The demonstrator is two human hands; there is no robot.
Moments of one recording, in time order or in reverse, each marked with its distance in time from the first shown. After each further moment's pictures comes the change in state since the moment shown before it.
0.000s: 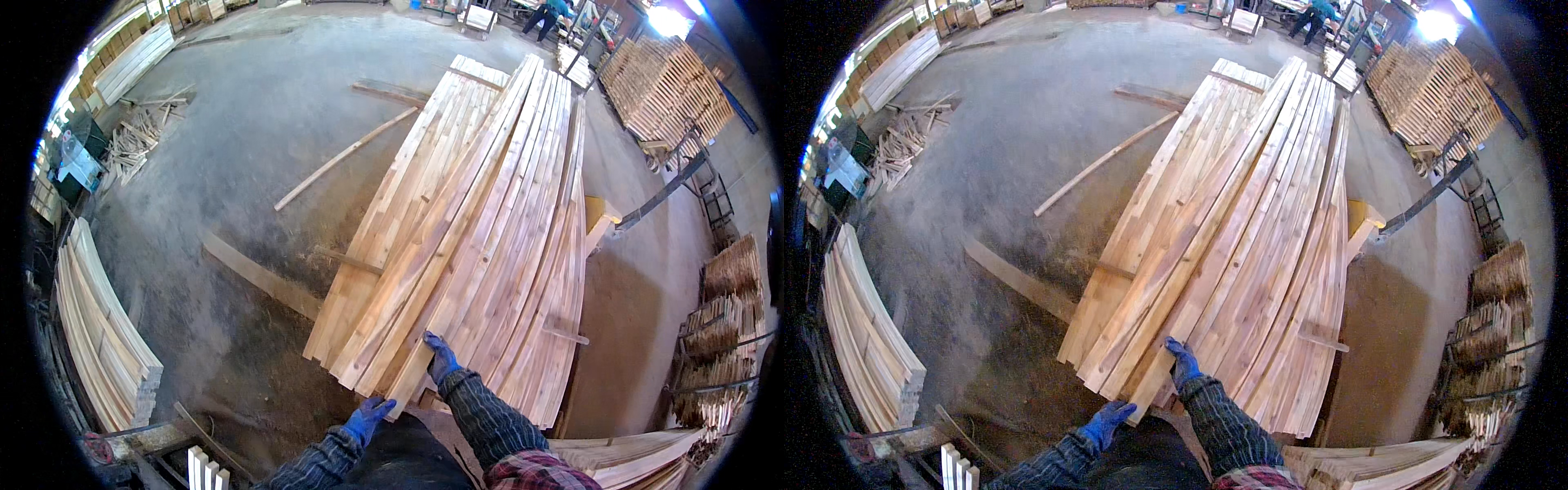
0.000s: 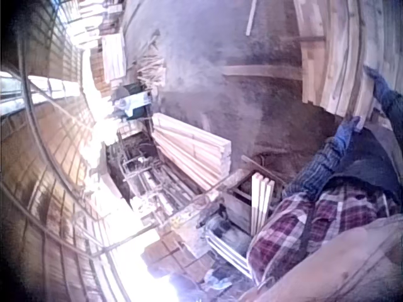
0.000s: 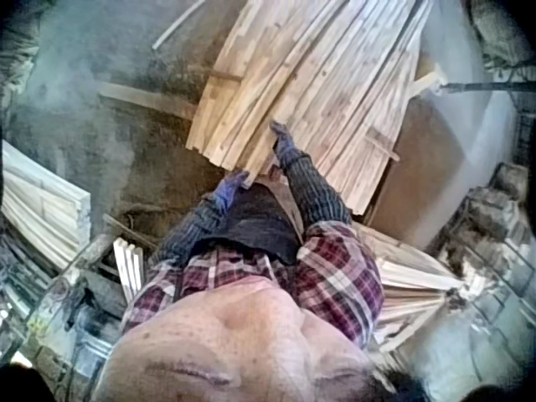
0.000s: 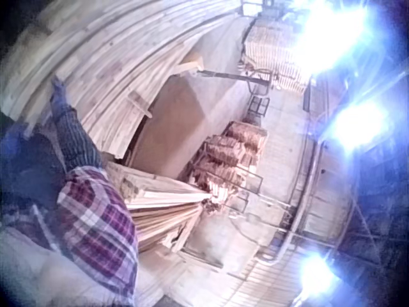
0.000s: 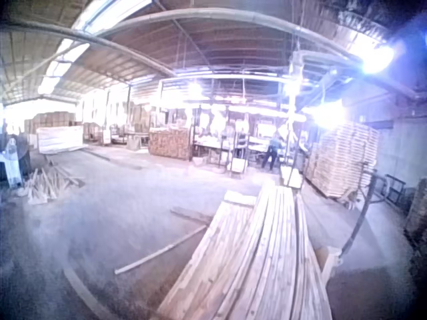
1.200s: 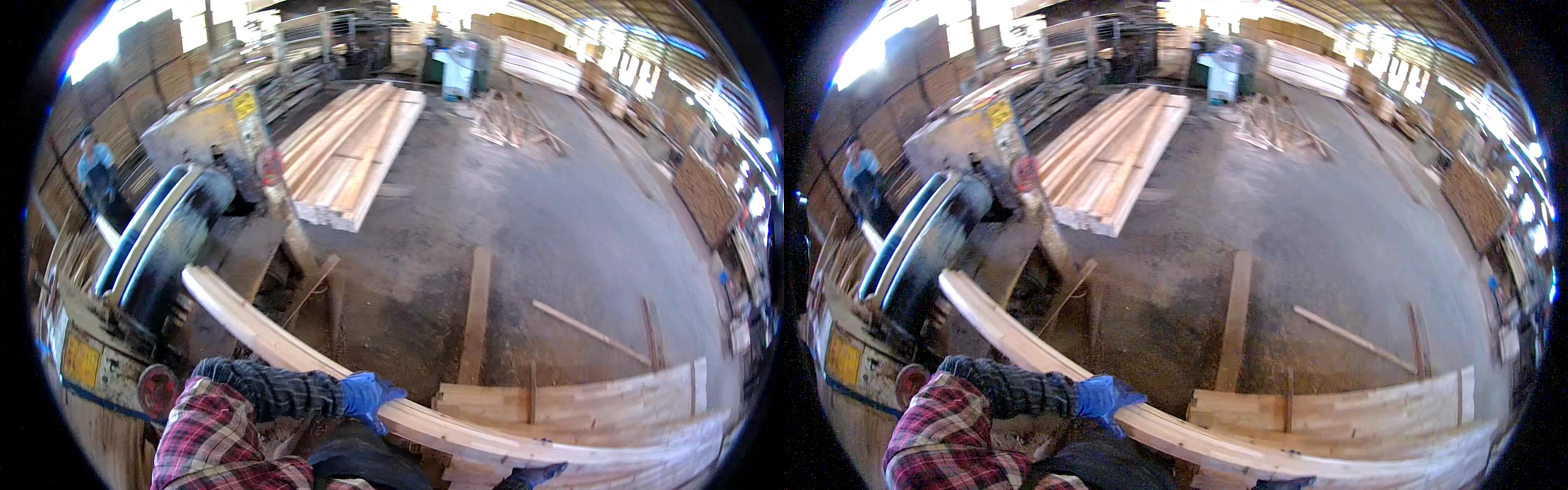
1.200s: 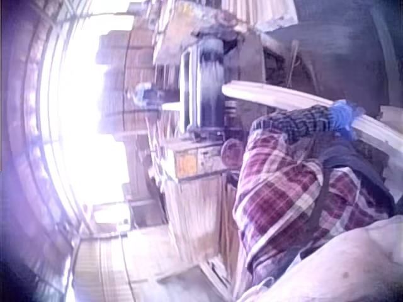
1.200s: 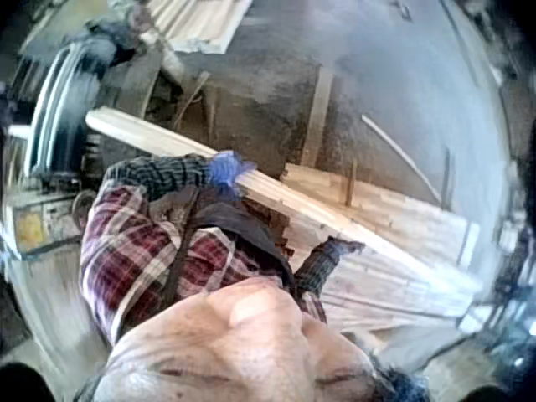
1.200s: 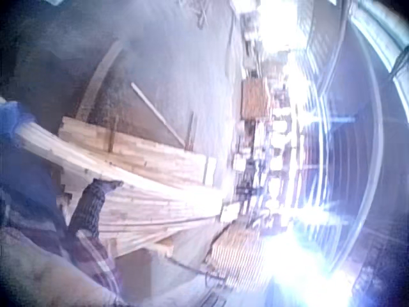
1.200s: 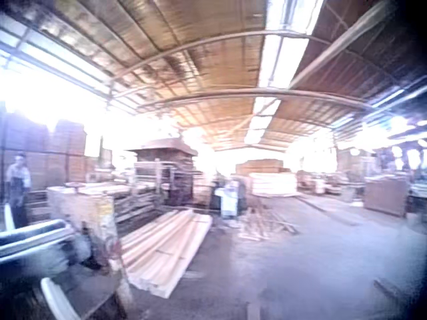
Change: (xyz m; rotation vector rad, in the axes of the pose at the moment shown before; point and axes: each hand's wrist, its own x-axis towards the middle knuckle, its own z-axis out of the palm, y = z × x) left_hand -0.309 0.024 -0.129 1.378 0.610 0.521; right_hand -0.026 -0.016 0.131 -0.266 -0.317 -0.284
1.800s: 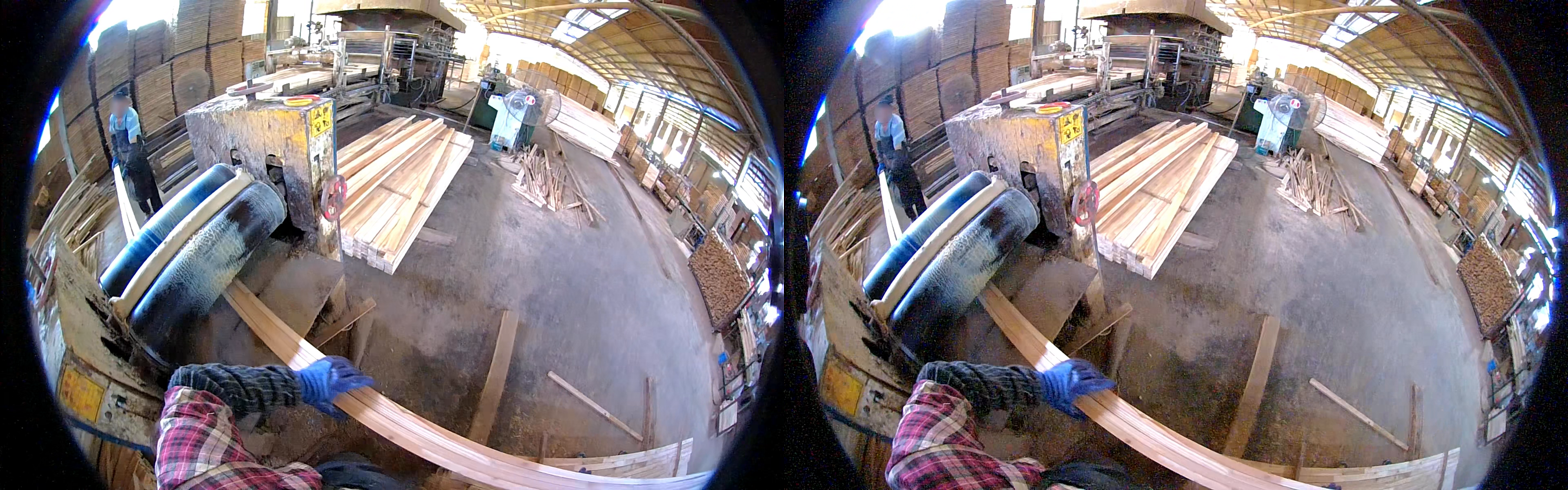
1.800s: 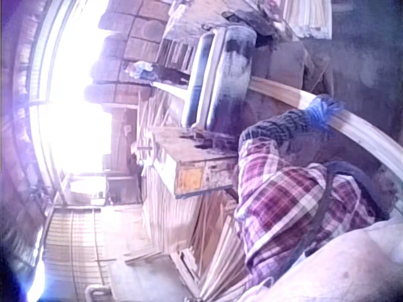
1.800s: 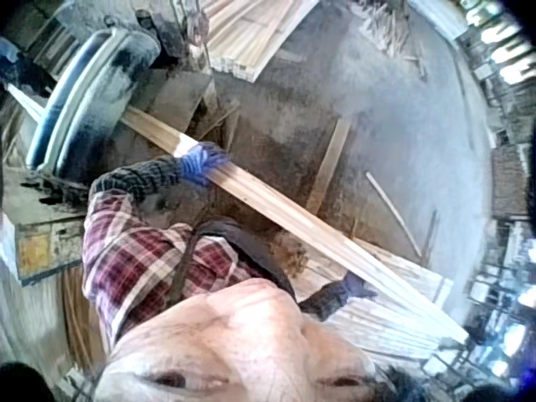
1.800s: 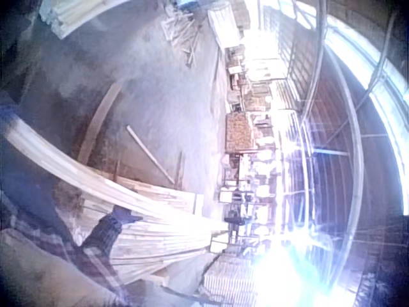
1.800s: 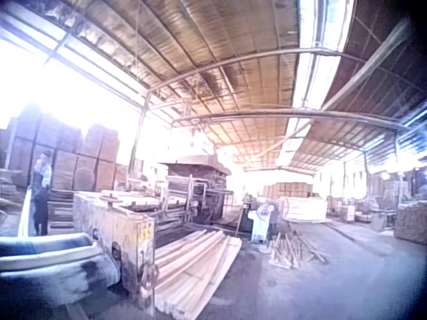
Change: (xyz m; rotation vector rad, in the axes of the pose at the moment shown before) left_hand -0.157 -0.223 -0.040 0.153 0.422 -0.064; right_hand -0.120 -0.030 0.202 0.390 -0.915 0.093
